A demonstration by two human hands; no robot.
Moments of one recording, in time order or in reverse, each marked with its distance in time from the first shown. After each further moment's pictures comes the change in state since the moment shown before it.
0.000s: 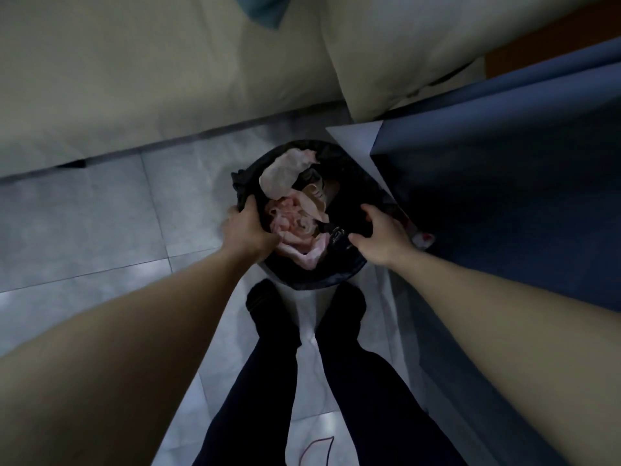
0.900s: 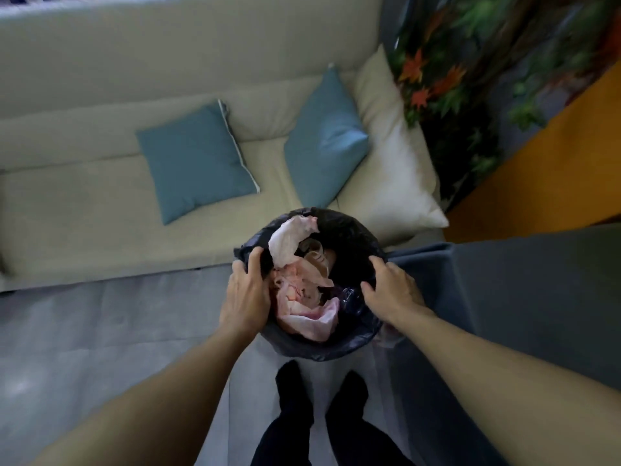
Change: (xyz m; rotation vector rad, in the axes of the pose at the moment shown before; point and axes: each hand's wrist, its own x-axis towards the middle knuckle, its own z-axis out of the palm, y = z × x) left_hand -0.309 0.080 -0.223 -0.070 0.549 0.222; right_hand -0.286 -0.140 -0.185 -0.284 0.335 -0.315
